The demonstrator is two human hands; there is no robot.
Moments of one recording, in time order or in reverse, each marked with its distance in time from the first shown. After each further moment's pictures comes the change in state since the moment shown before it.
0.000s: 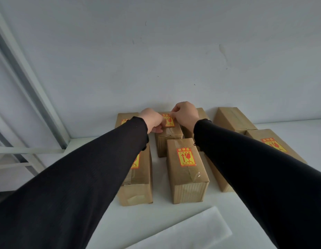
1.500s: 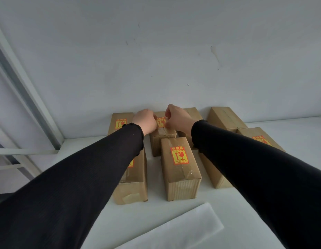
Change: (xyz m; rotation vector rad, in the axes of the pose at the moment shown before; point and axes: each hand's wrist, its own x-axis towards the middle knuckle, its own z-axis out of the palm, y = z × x) left_hand -0.008 -0.012 0.001 0.700 0.173 0.409; right_hand -0.026 -0.007 -0.010 -0.222 -0.159 -0.115
